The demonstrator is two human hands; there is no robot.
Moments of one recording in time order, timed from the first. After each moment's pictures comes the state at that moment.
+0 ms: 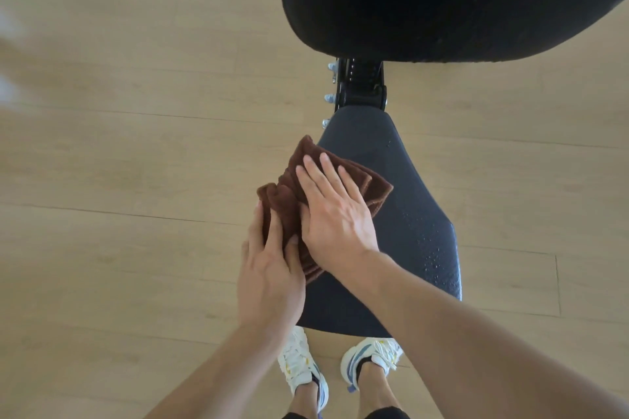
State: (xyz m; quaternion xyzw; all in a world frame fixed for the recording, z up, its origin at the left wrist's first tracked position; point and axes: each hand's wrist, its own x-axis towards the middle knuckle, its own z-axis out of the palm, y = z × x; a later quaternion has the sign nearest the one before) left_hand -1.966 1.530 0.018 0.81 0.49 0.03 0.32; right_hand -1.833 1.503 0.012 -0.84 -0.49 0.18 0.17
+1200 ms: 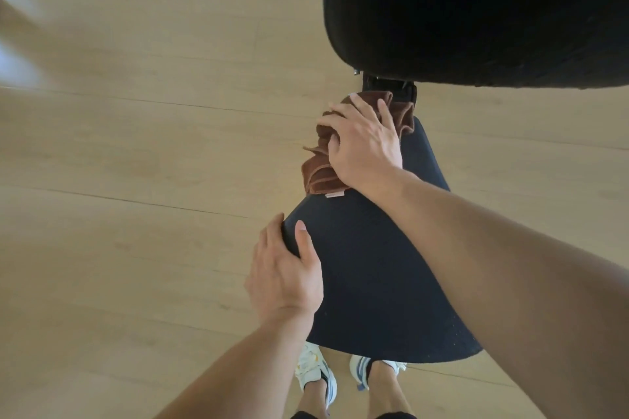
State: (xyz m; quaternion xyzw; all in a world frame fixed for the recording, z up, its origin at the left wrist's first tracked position) left_hand -1.934 1.542 0.019 0.70 0.66 -0.01 0.28; right_hand -1.745 1.584 0.002 -0.85 -0.48 0.17 0.13
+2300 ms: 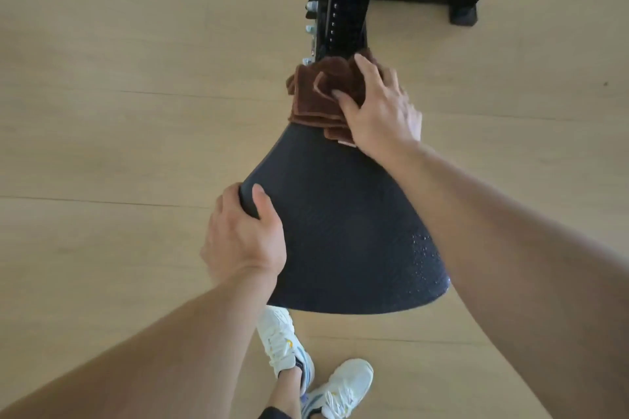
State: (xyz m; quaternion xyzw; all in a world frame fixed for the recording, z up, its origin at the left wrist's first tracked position) left_hand -1.940 1.544 0.006 0.70 0.66 0.01 0.27; right_hand -1.717 1.518 0.009 -0.92 -0.29 0.20 0.17
